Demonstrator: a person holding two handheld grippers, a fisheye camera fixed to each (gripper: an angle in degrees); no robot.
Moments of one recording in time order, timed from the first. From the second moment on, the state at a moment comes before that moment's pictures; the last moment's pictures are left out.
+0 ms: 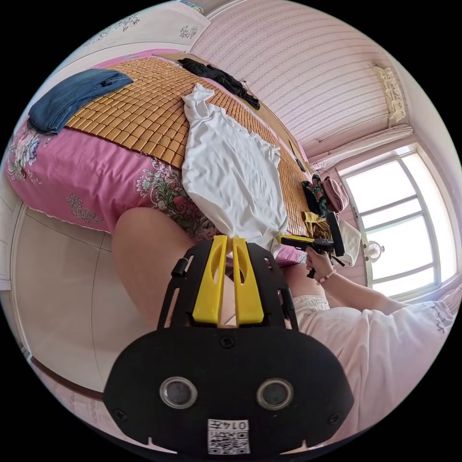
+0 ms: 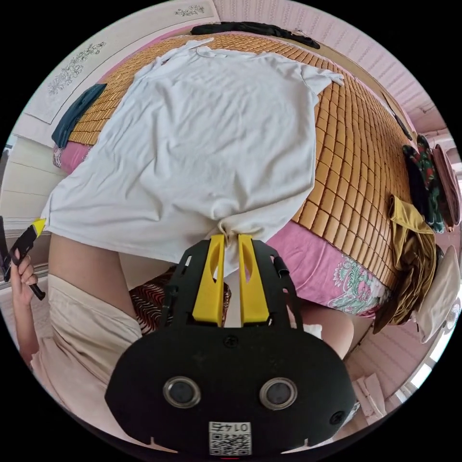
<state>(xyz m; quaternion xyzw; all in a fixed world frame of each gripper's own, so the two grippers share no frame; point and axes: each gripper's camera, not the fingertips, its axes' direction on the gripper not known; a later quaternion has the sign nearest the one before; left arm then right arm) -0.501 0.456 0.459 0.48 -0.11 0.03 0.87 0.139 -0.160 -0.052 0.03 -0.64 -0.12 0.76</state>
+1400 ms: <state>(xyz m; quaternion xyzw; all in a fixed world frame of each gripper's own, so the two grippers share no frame) -0.466 0.652 0.433 0.61 -0.01 0.21 0.76 0.361 0.034 0.260 0.23 -0.93 0.10 0.26</state>
